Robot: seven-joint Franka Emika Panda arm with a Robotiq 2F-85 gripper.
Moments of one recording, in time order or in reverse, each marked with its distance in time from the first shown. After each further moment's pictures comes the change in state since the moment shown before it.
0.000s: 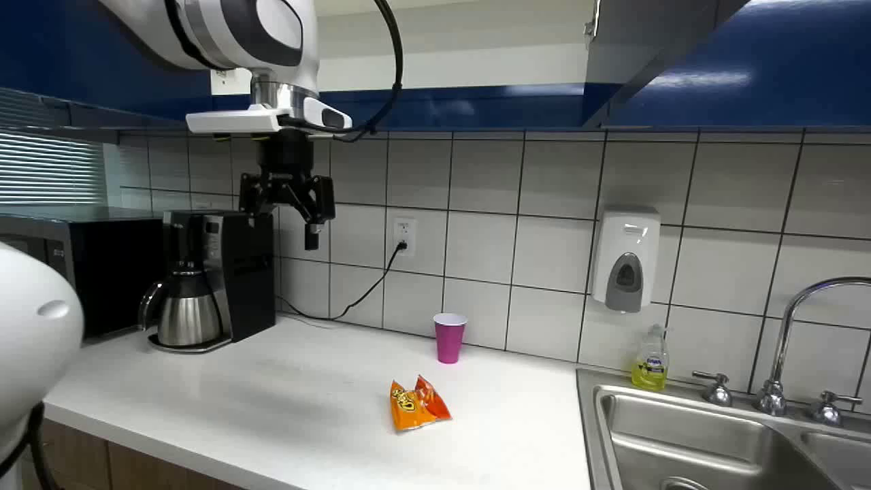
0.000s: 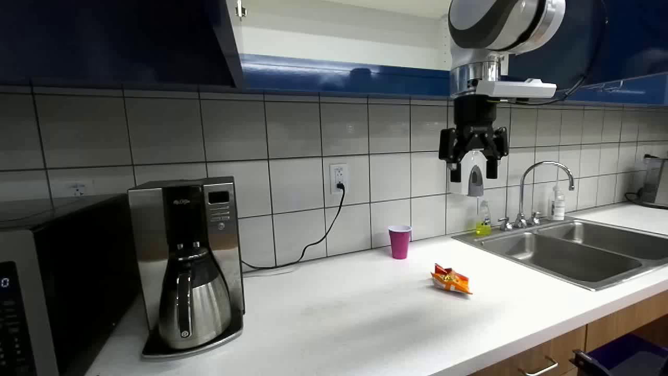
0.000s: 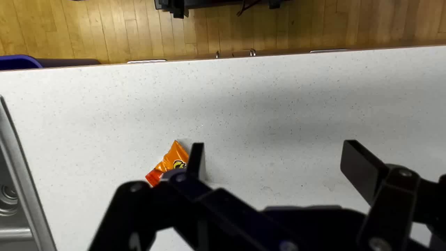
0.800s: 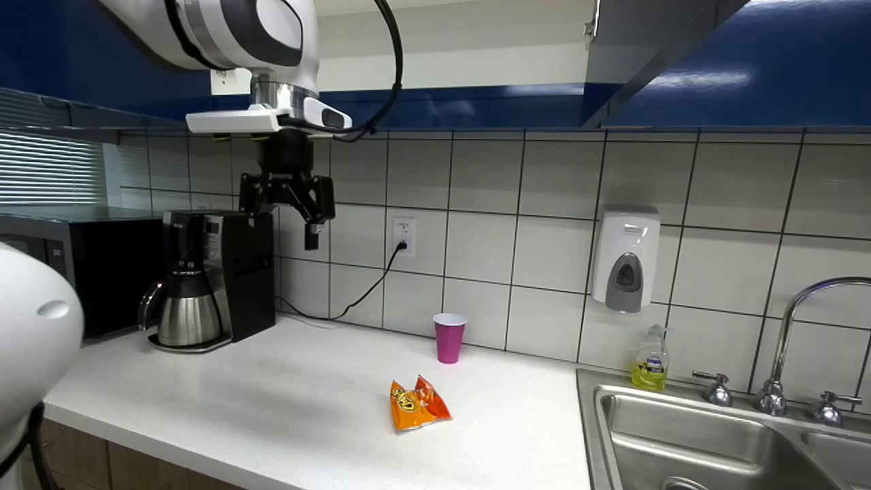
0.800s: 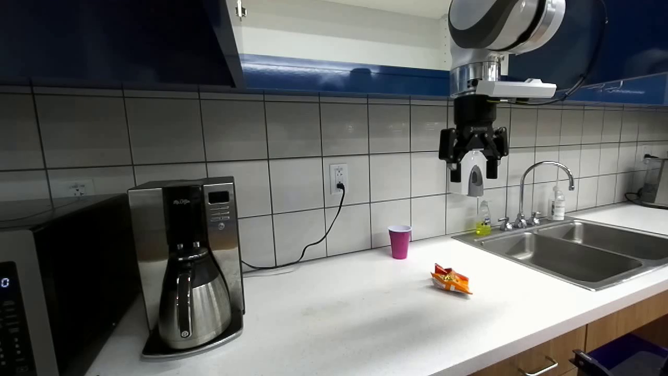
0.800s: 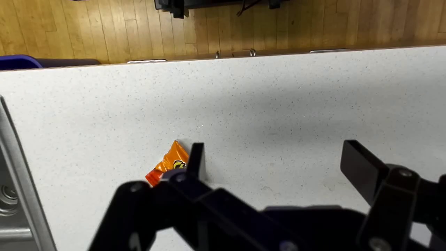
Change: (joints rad) arm 0.000 0.000 0.000 0.000 0.000 0.000 0.000
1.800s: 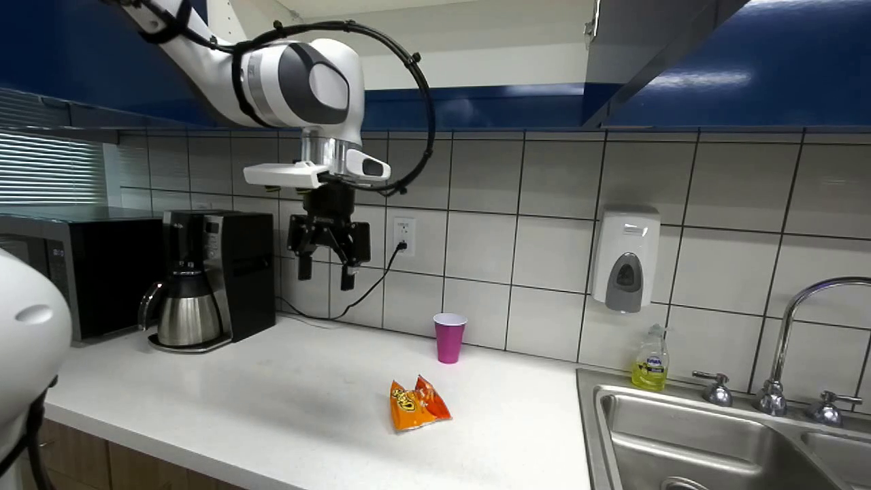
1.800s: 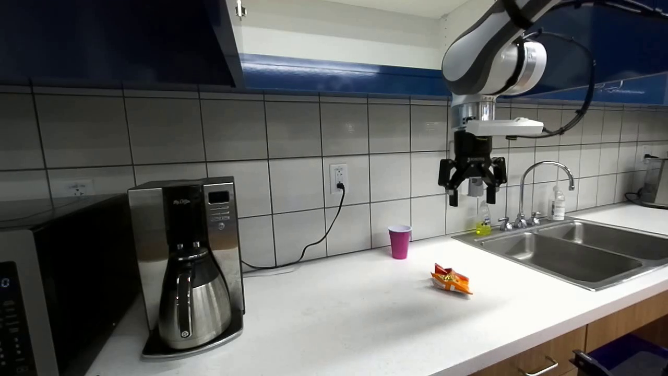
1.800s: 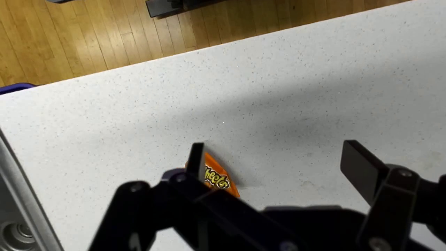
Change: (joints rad) arm -0.067 0.202 -0.049 0.000 0.000 0.178 0.051
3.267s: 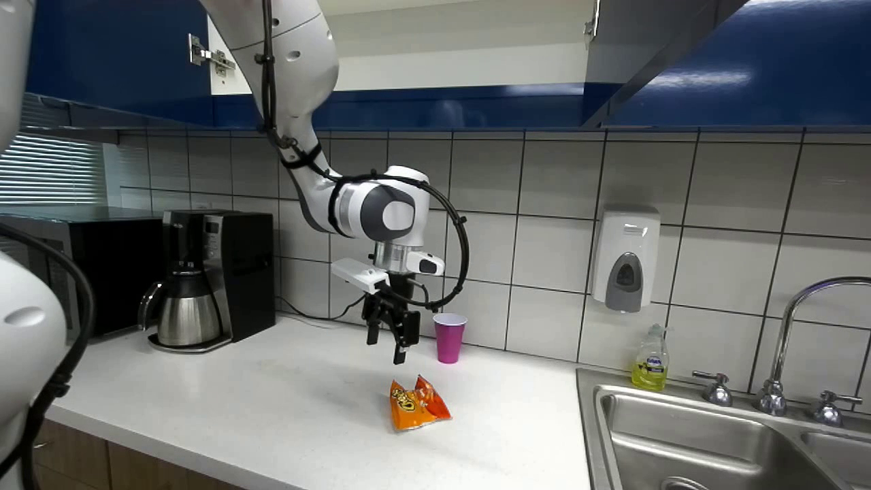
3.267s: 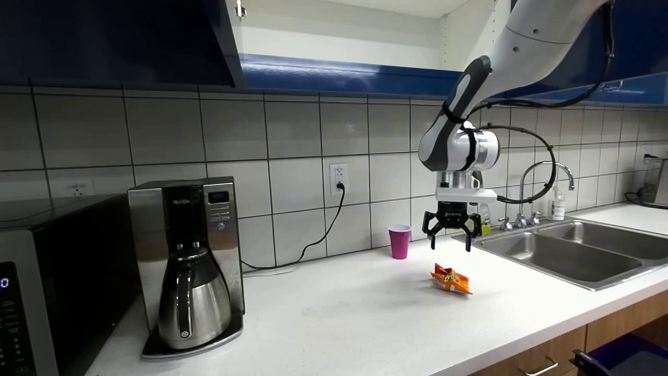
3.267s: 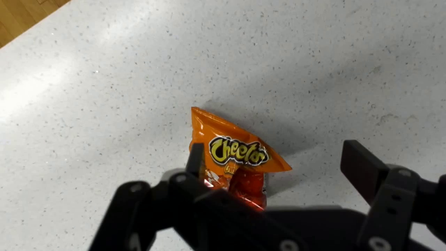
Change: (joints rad) arm -0.030 0.610 -0.070 0.242 0.150 0.348 0.112
